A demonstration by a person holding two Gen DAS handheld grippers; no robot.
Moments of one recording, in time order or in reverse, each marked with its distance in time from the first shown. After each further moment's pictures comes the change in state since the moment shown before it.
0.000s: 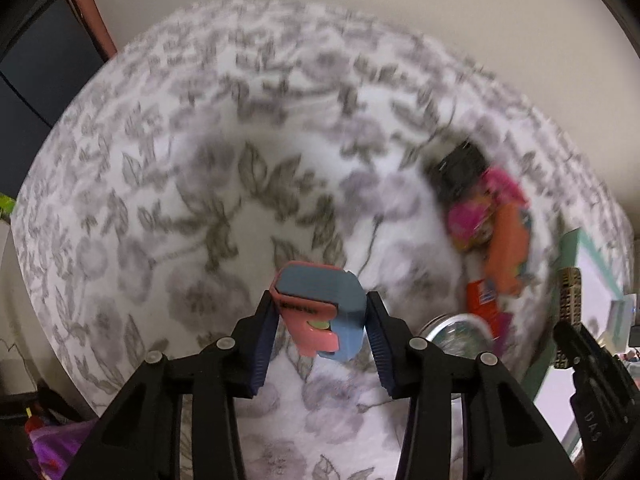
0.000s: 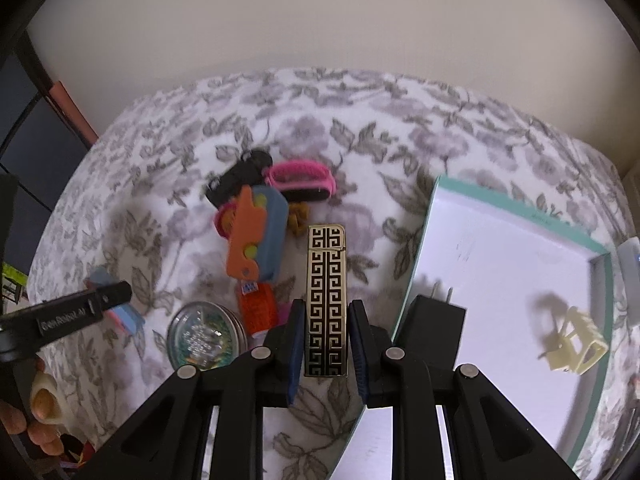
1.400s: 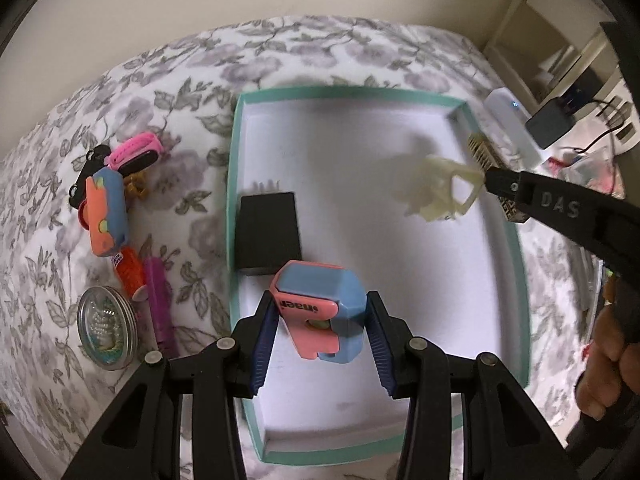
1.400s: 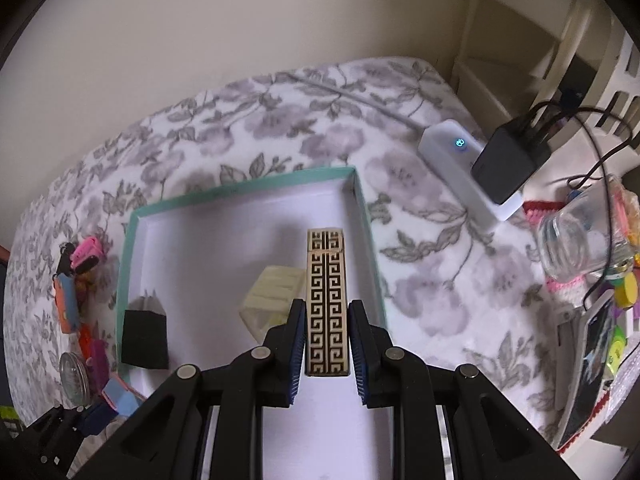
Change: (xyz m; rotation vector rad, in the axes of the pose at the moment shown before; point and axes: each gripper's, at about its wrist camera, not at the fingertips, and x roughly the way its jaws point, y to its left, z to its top) left arm -0.011 -0.246 -0.123 0.619 0.047 -0.200; right arm -0.046 -0.209 -0.049 0.429 0.043 -0.244
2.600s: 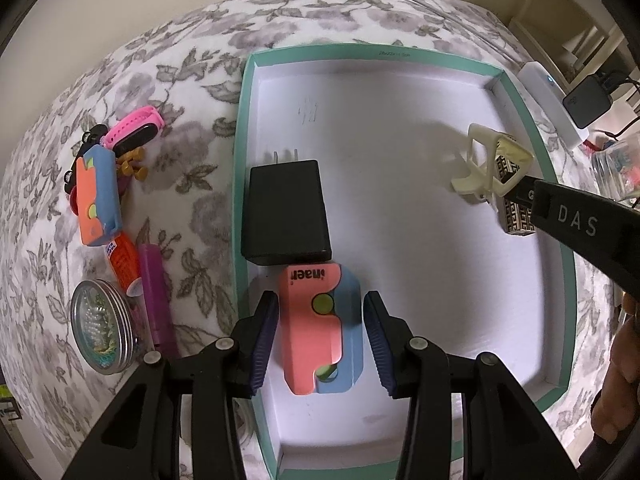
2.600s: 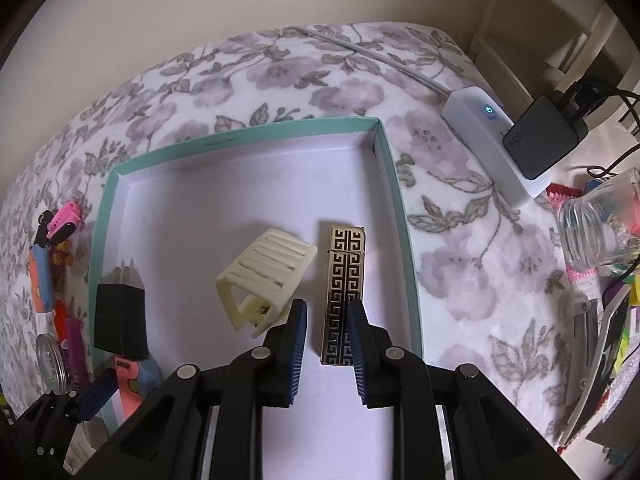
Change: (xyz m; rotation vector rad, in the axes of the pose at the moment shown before) left arm 0.038 -0.001 0.001 0.000 0.069 0.071; right arm 0.033 0.014 -0.008 -0.042 0.099 -0.055
